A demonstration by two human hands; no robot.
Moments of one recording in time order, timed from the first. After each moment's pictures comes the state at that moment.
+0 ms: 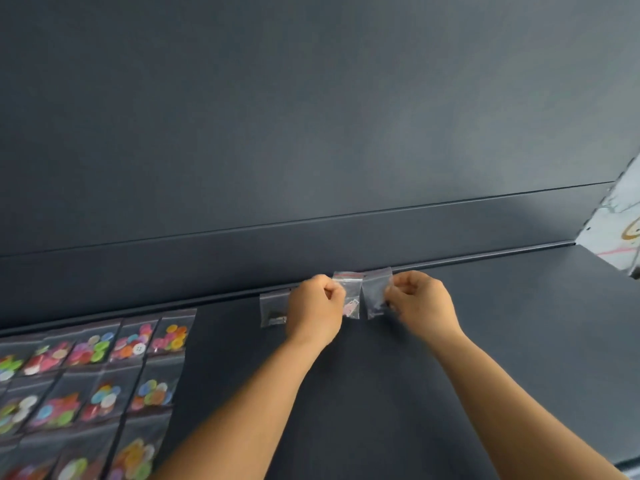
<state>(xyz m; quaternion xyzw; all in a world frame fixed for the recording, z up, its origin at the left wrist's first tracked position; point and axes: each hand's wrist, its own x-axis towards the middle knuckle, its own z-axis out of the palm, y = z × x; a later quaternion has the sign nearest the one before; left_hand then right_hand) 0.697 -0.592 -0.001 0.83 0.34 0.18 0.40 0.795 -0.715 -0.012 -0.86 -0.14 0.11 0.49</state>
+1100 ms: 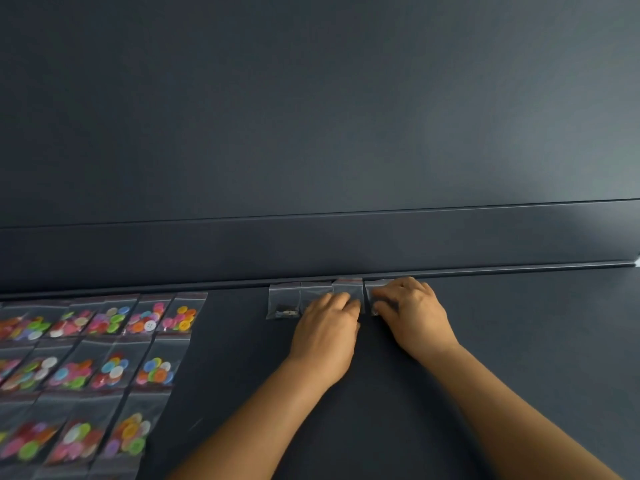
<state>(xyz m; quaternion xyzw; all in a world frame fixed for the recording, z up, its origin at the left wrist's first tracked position) 0.686 -0.606 -0.030 0.97 0.18 0.12 0.08 0.801 -0.702 -0.027 -0.88 -0.38 0.04 0.28</state>
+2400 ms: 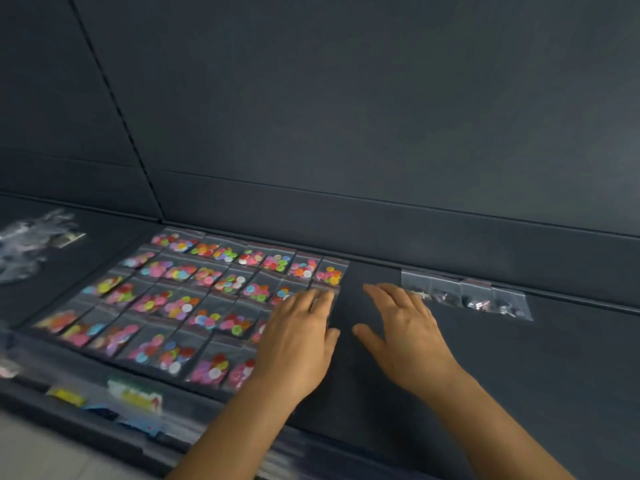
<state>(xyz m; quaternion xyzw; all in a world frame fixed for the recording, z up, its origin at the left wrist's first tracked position) 0.461 -0.571 0.012 0.90 0.40 0.13 0.07 0.604 -0.645 0.016 -0.79 -0.59 0.06 0.17</state>
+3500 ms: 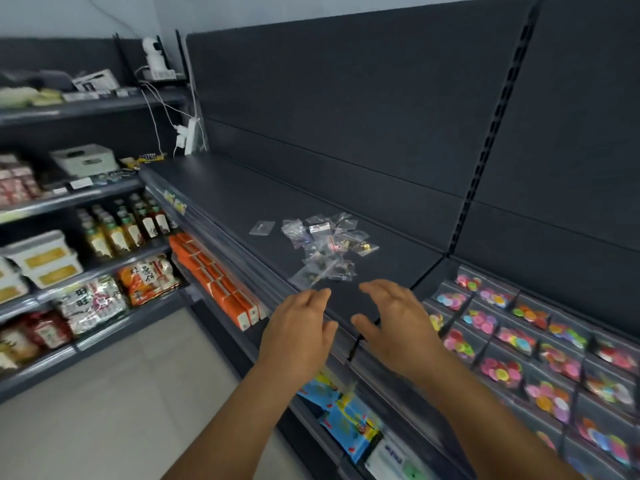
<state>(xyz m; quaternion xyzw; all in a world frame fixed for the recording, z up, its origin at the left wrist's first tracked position) 0.039 -0.380 0.010 0.76 0.62 0.19 0.05 0.200 -0.373 0.024 -0.61 -0.76 0.12 0.18</state>
